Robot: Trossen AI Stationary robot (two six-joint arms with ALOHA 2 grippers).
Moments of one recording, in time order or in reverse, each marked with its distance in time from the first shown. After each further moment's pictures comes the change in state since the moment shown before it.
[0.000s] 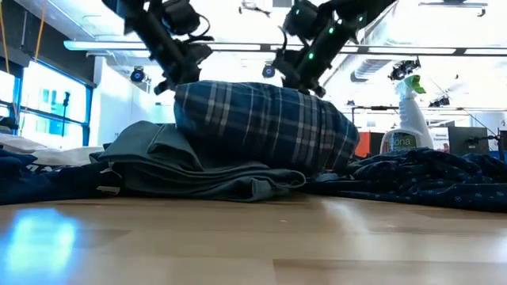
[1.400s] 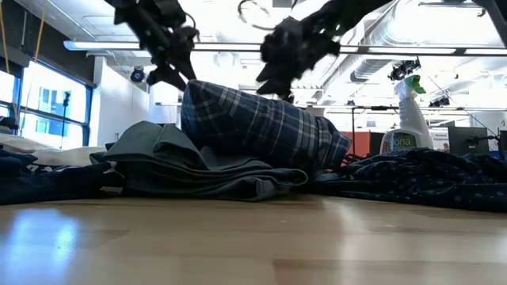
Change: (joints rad) left arm 0.162 -0.046 0.151 -0.261 0.246 0.122; right arm -0.082 0.170 0.230 -0.127 -0.875 -0.148
